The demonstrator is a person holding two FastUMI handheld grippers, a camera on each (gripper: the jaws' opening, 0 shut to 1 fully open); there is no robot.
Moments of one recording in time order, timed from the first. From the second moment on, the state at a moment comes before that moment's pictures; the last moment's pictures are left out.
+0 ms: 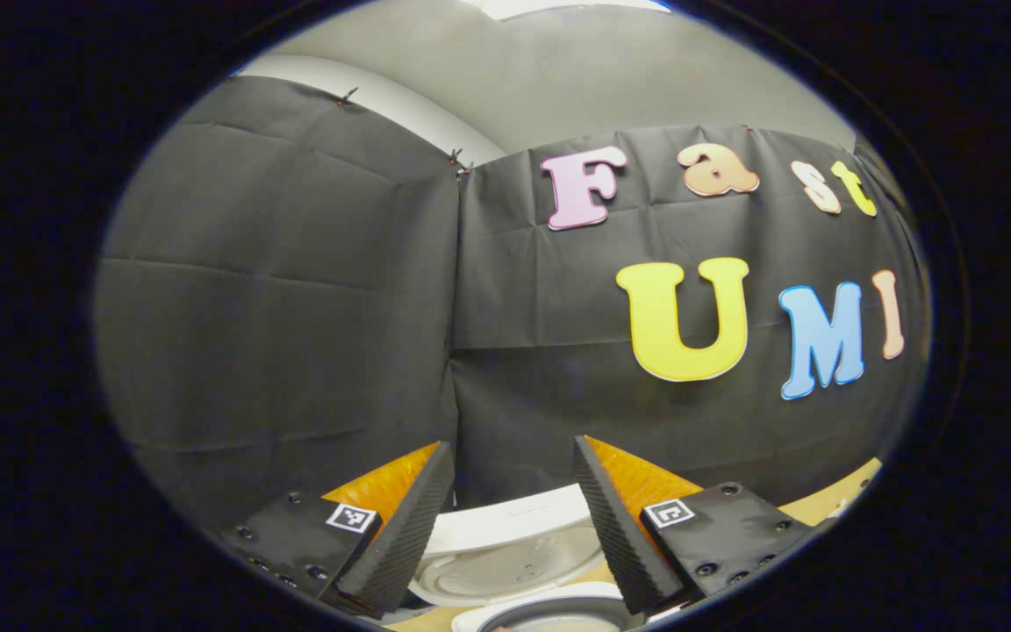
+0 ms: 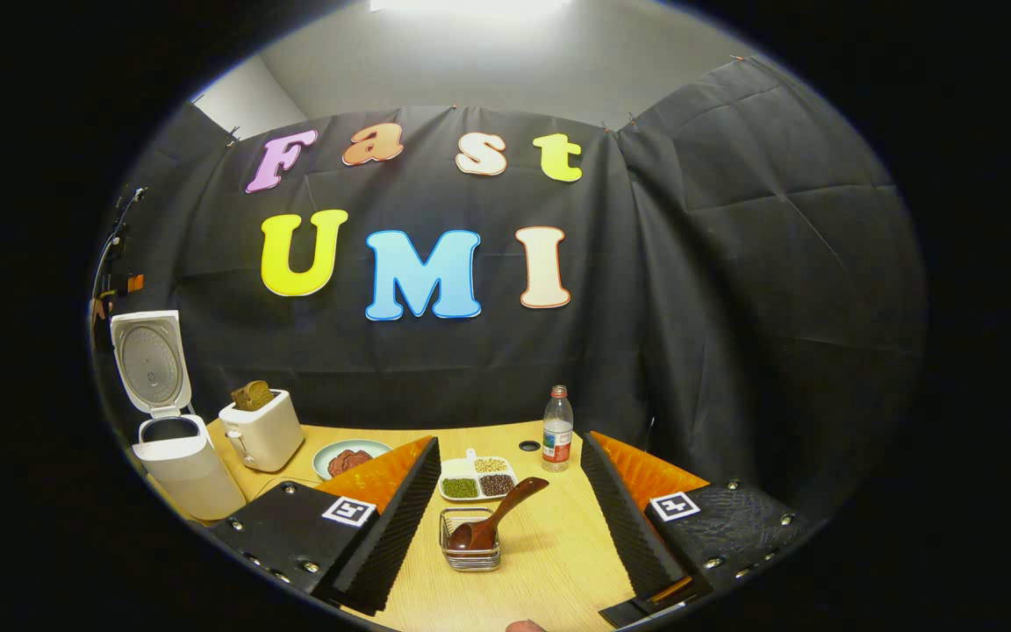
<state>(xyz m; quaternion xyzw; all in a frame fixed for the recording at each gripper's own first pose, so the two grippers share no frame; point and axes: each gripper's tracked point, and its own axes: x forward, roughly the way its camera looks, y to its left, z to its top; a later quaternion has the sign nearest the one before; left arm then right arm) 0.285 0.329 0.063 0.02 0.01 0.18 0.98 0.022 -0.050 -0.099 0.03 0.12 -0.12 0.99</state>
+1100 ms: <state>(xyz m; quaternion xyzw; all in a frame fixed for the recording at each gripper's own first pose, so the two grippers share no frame) 0.274 0.284 -0.009 -0.03 0.13 0.18 0.97 0.056 -0.048 -0.070 0.01 0.10 -0.03 0.99</state>
